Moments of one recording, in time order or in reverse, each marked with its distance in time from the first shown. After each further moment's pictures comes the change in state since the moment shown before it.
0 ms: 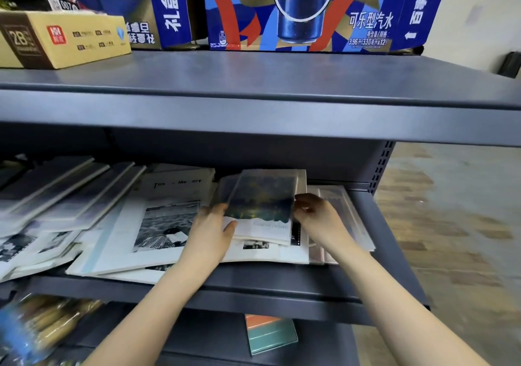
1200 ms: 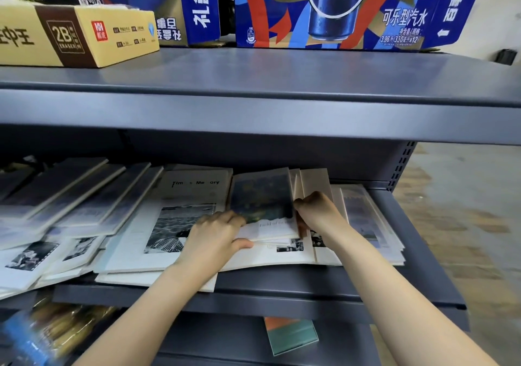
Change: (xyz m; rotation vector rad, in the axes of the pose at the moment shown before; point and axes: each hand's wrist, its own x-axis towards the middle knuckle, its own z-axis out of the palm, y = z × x) left_hand 0.020 -0.071 -0.015 0.470 0.136 0.567; right_hand 0.017 -0.043 0.048 0.047 -0.041 0.197
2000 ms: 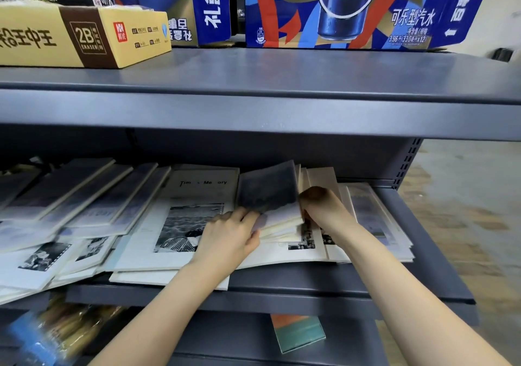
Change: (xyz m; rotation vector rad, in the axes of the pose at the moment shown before) left_hand -0.002 0.006 -0.008 0.050 0.095 -0.008; right_hand -0.018 -0.016 0.002 0.063 0.004 -0.068
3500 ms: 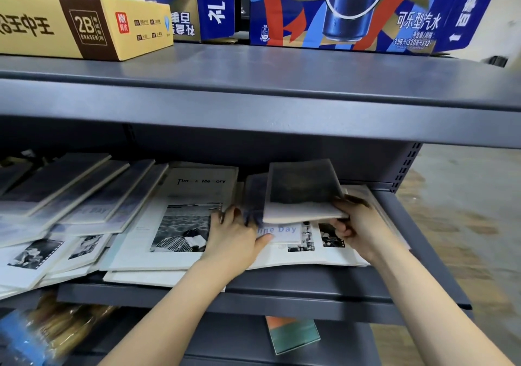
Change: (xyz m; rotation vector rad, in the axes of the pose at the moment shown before) left_hand 0.010 0.015 0.002 0.072 -0.480 -0.100; right_hand -0.003 0.040 -0.033 0.764 -0.017 0.099
